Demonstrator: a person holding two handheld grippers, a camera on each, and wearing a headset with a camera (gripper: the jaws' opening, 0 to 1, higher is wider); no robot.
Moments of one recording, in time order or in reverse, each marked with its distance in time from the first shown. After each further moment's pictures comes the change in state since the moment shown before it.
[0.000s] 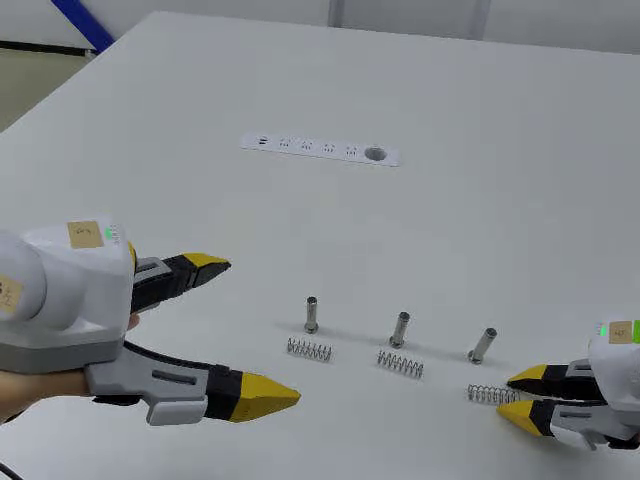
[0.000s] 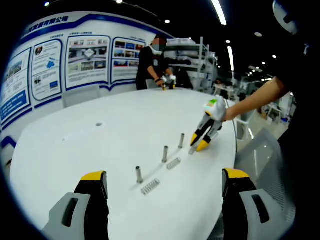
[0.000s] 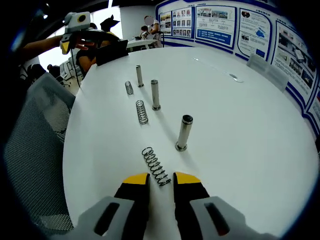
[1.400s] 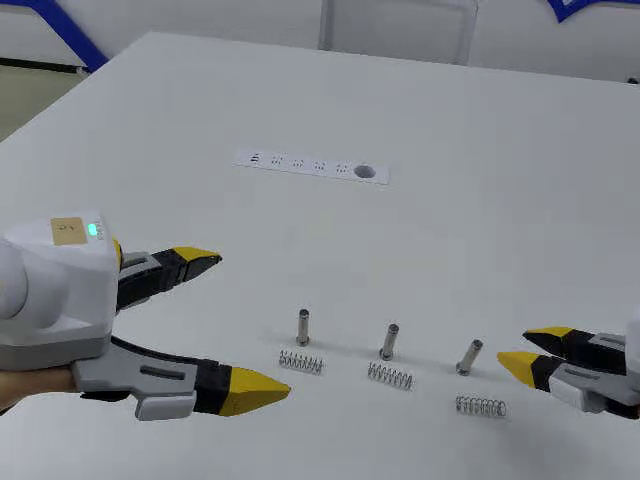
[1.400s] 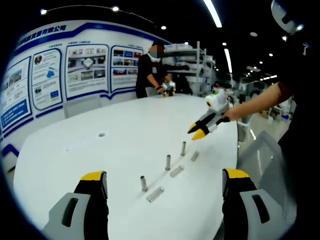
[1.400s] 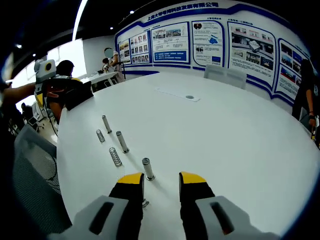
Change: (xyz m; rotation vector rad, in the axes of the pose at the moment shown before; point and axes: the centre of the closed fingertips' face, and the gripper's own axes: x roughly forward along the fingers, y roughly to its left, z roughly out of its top) left arm -0.007 0.004 0.020 0.046 -0.063 0.009; right arm -0.045 -0.041 0.040 0.232 -0.202 -0.244
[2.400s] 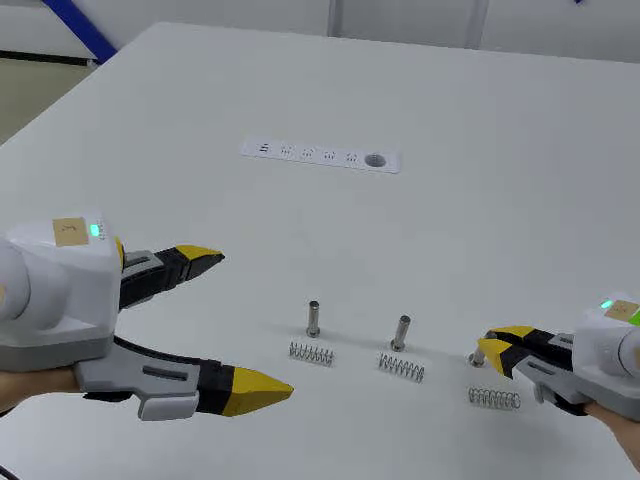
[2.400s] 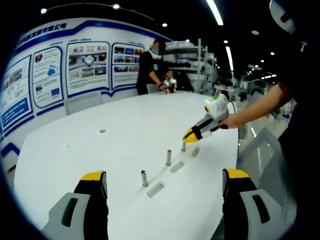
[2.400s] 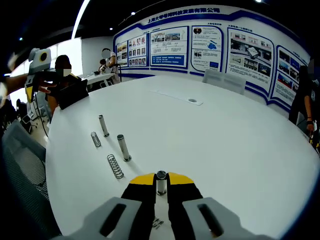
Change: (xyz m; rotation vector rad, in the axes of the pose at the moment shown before) left arm -0.006 0.001 -0.009 -0.004 0.028 0.013; right arm 0.042 0.019 0.011 -0.002 -0.080 -0.085
